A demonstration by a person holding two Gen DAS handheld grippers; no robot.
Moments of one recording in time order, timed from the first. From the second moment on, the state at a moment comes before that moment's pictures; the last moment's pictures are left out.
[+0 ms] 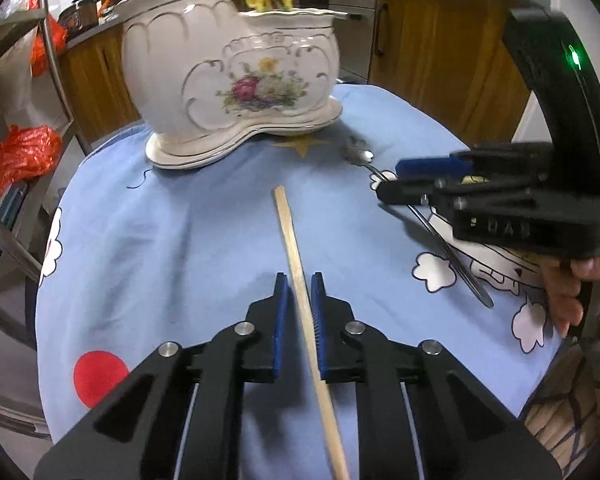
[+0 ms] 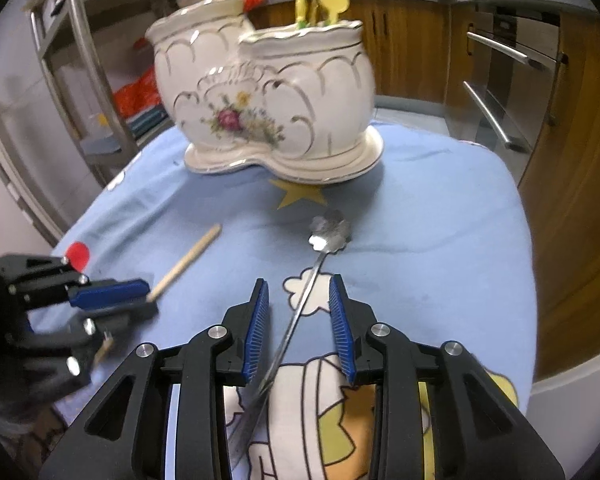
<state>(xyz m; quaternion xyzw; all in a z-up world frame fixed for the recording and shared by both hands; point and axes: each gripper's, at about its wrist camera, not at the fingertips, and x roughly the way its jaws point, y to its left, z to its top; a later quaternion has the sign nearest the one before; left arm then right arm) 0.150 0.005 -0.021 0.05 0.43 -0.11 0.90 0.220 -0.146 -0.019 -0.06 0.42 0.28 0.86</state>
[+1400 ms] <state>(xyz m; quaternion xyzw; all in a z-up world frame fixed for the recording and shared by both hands) 0.206 0.030 0.005 0.12 0.61 -0.09 0.78 0.250 -0.123 -0.006 -0.19 0.59 0.25 0.74</state>
